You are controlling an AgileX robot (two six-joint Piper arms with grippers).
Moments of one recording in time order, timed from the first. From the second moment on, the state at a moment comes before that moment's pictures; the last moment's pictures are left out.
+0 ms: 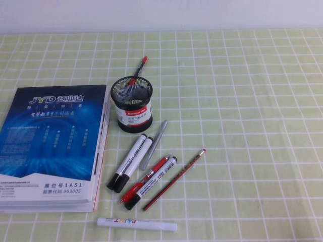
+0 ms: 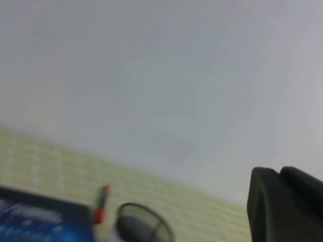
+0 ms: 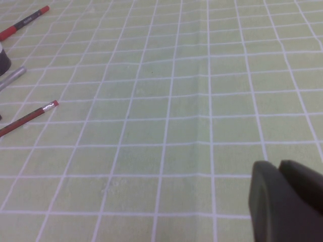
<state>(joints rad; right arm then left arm) 0.13 -0.01 0.03 0.14 0.38 0.03 -0.27 0.41 -0.37 0.92 -0.11 -1.39</state>
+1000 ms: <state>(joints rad) 0.13 -0.01 0.03 0.14 0.38 0.03 0.00 0.10 0.02 0.11 0.26 -0.10</state>
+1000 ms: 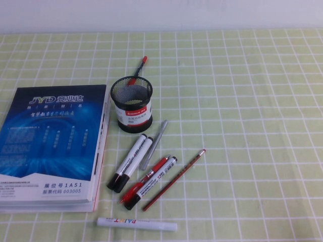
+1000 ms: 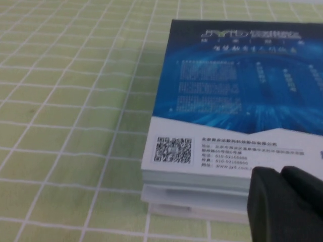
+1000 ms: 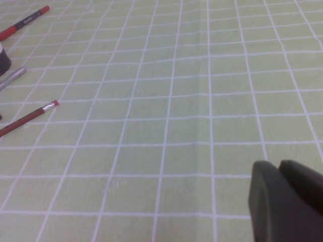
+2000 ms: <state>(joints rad) 0.13 -0.01 0.03 0.14 0.38 0.03 -0.03 -0.01 0.02 0.11 0.34 -0.07</state>
